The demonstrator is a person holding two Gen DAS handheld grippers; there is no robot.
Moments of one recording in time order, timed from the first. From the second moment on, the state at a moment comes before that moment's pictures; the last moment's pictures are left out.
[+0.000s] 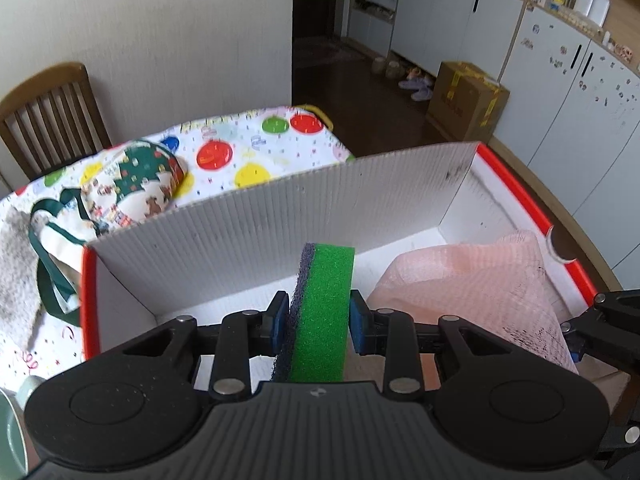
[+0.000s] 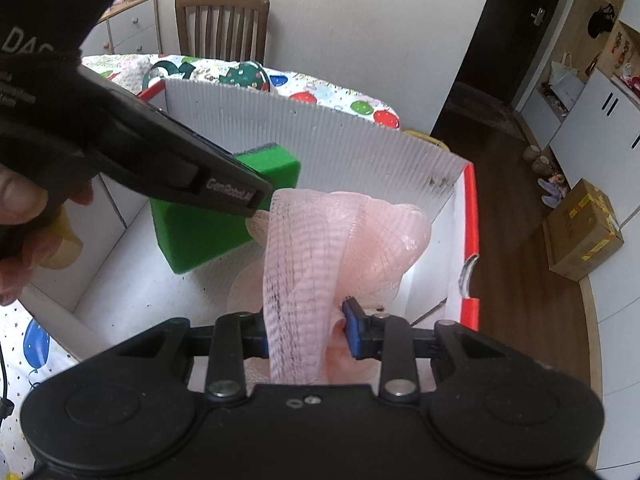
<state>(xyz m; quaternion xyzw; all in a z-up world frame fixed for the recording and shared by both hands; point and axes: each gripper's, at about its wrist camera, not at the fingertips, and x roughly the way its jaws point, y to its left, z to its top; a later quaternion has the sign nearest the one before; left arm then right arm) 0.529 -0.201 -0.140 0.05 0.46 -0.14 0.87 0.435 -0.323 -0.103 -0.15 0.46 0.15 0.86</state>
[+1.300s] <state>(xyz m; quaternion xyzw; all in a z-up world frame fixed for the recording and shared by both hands) 0.494 -0.188 -0.097 0.05 0.42 -0.12 0.90 0.425 -0.342 -0.076 -0.10 0.44 0.15 0.88</state>
